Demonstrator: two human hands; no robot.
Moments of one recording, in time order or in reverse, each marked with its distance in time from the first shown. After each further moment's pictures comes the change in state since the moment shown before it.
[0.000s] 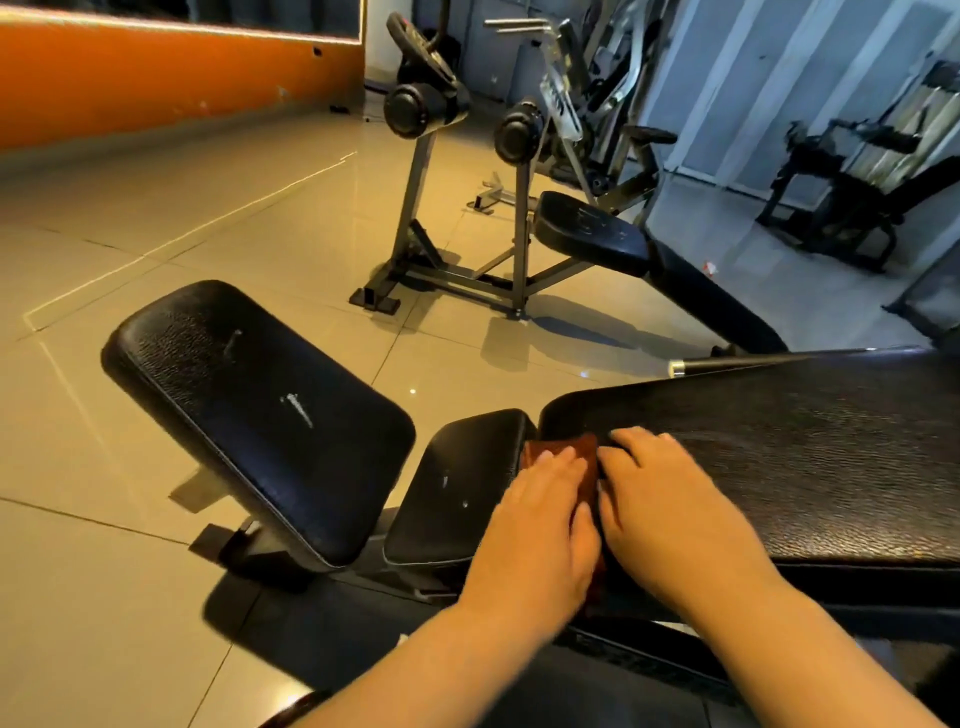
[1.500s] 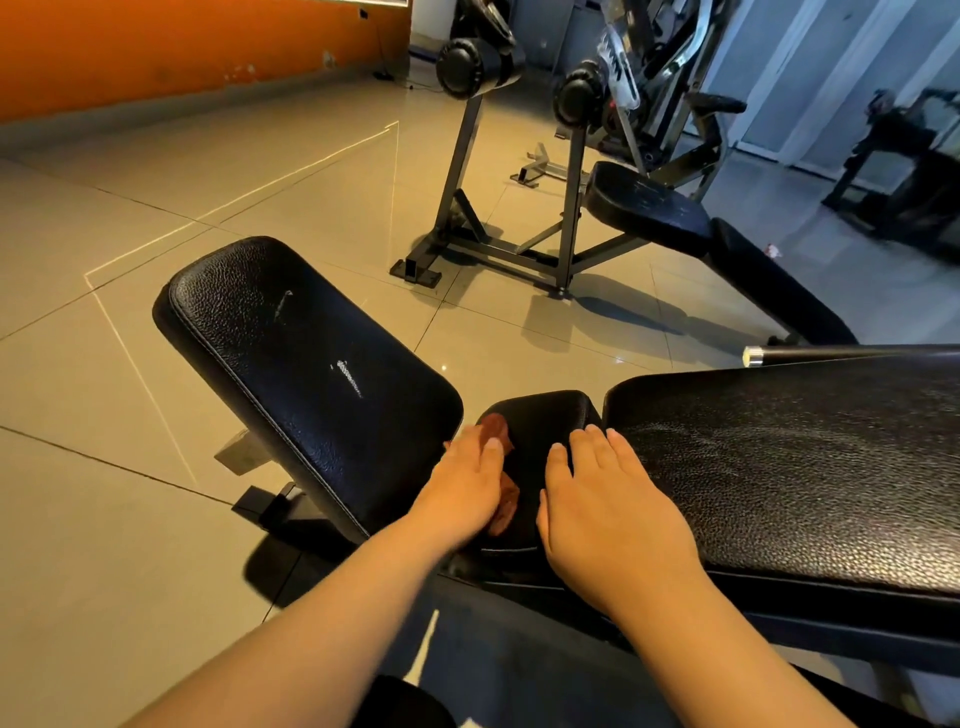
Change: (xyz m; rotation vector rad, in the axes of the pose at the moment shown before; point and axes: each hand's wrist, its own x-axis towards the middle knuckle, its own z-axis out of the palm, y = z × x) left_hand 0.033 -0.136 -0.030 -0.132 0.024 -0.431; right_hand 0.029 -0.085 0.058 -0.058 -0.136 -0.101
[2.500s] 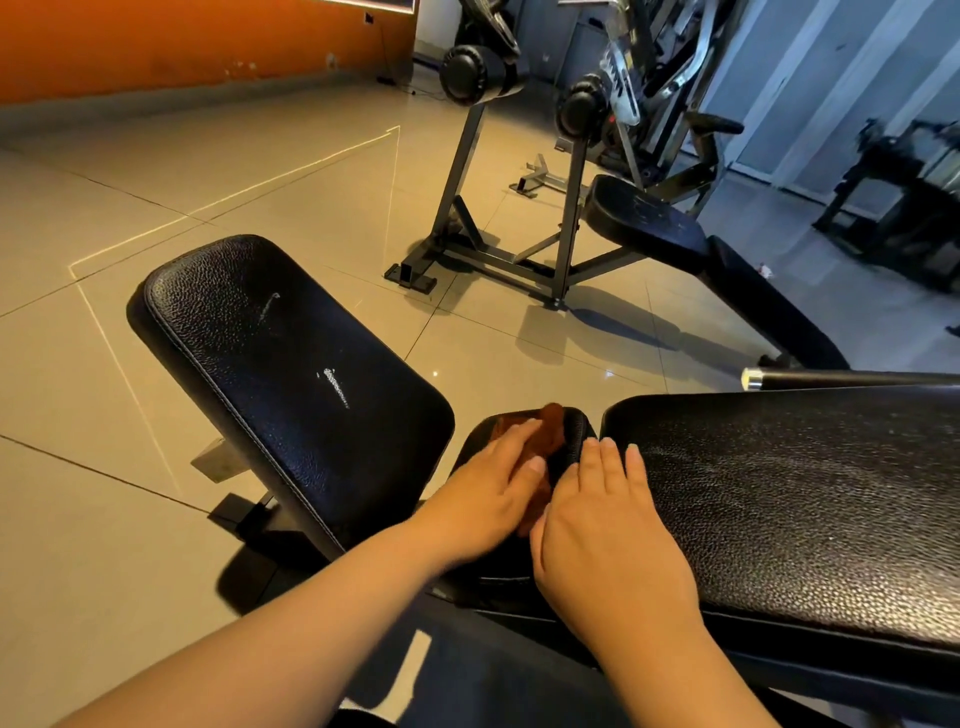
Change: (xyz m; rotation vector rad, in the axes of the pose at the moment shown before) left_hand 0.015 0.006 0.010 -0.024 -0.208 0.257; right_hand 0.007 -0.005 0.011 0.025 0.122 0.136
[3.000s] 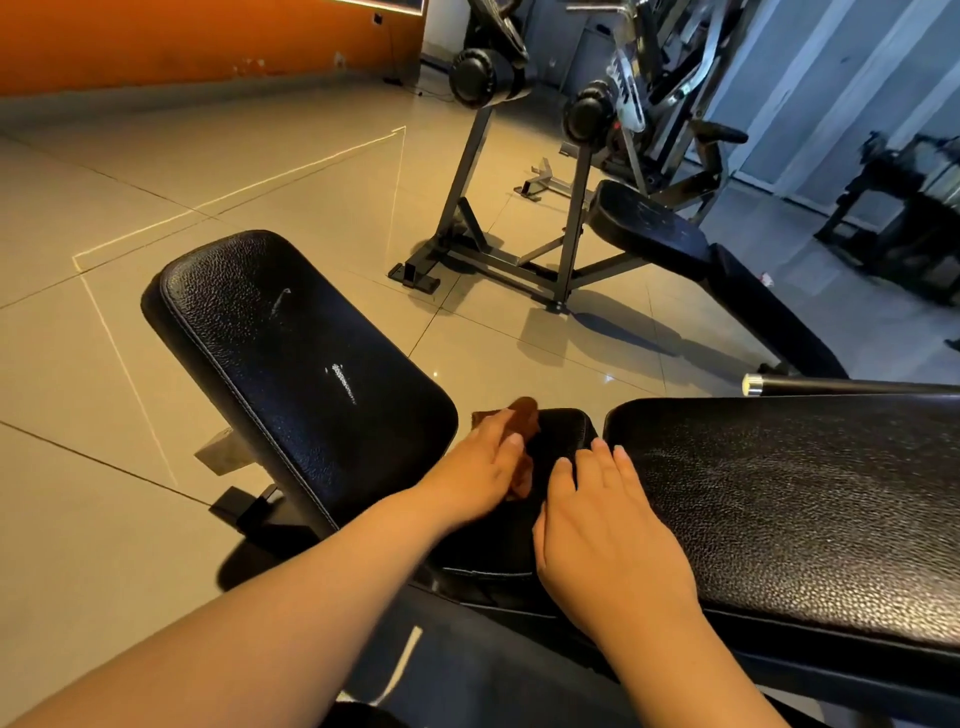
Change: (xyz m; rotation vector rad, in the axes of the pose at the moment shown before) left_hand 0.020 -0.005 -0.015 0.029 0.037 -0.119; right_hand 0.001 0.002 -0.002 0.010 0.000 -0.065
